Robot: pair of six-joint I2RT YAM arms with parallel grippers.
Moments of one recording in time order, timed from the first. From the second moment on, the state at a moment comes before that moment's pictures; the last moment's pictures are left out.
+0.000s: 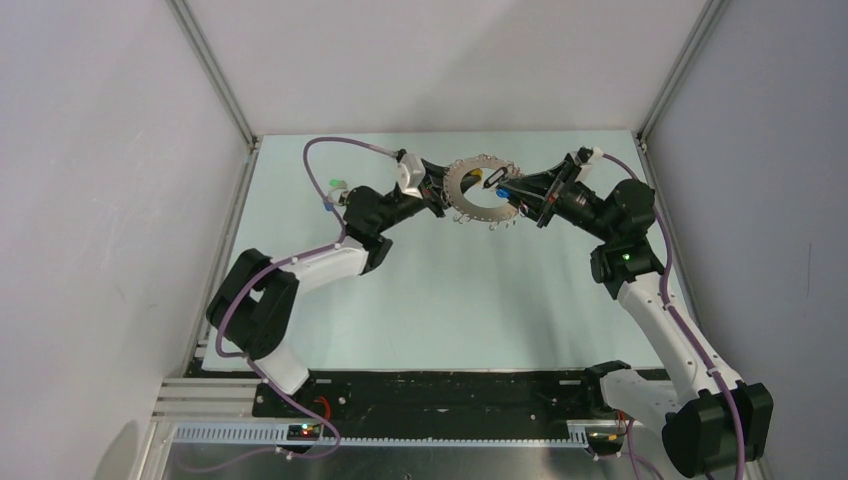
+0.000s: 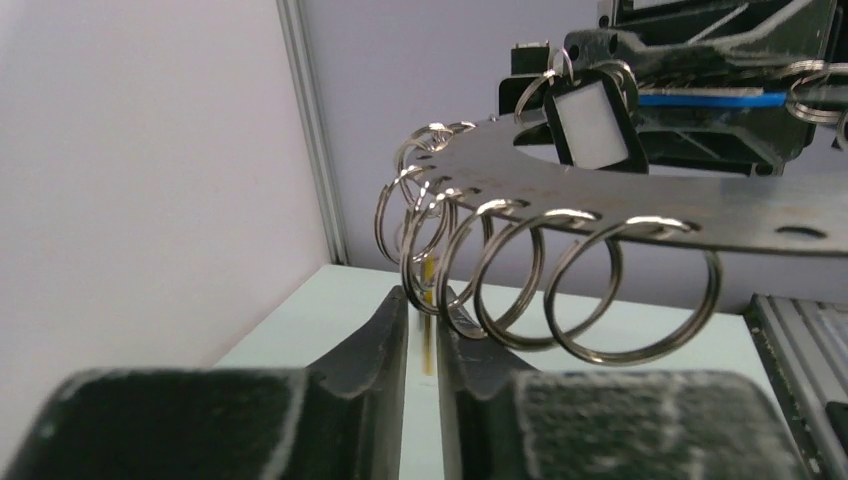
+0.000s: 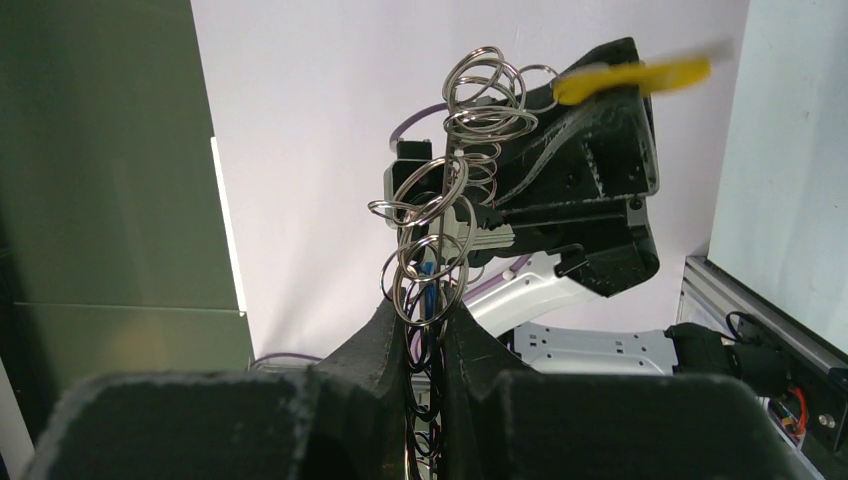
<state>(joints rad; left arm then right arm) -0.62 1.64 0.96 1.18 0.56 -0.19 0.24 1.03 0.87 0.35 -0.76 1.78</state>
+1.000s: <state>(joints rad) -0.61 1.68 0.96 1.18 0.58 -0.23 0.22 1.03 0.87 0.33 -0.79 1.75</state>
